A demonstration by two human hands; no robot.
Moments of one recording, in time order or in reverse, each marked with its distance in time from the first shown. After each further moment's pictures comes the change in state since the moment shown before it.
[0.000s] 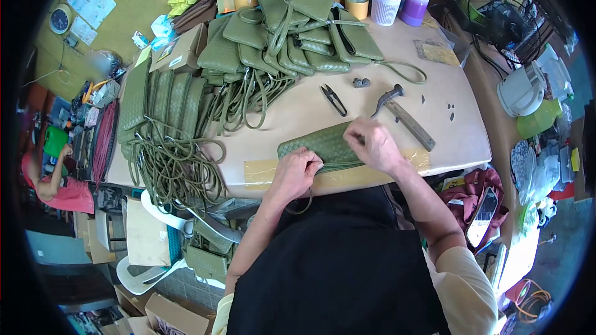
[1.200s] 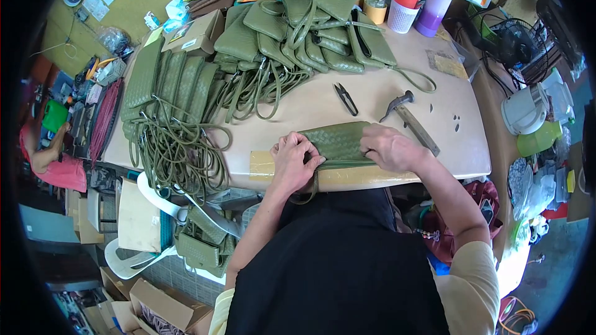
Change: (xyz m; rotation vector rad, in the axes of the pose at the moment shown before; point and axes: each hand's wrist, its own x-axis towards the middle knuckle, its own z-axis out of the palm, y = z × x) left_hand -0.011 -0.019 0.006 0.125 0.219 -0.115; right_hand 0.010 -0.004 -0.034 -0.201 -0.528 -0.231
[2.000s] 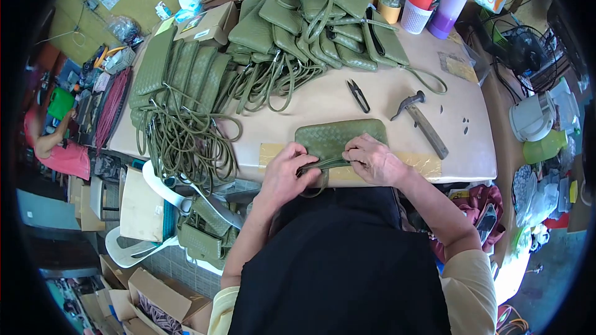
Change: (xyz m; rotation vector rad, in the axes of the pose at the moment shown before) left_hand -0.033 -0.001 -0.041 -0.140 -0.009 0.104; right_hand 0.013 -0.025 0.054 0.162 0.278 -0.129
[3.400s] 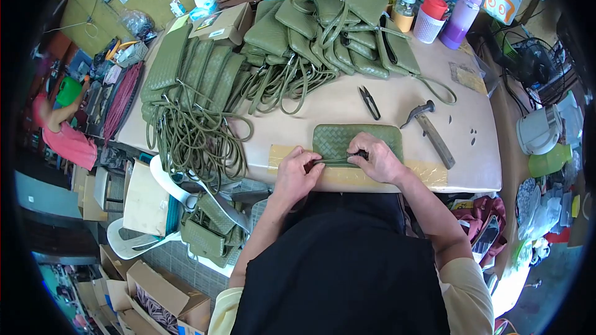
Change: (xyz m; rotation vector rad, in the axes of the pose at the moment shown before) left_hand 0.000 -0.012 0.019 -0.019 0.159 -0.111; right_hand 0.020 0.013 0.014 0.237 0.066 0.156
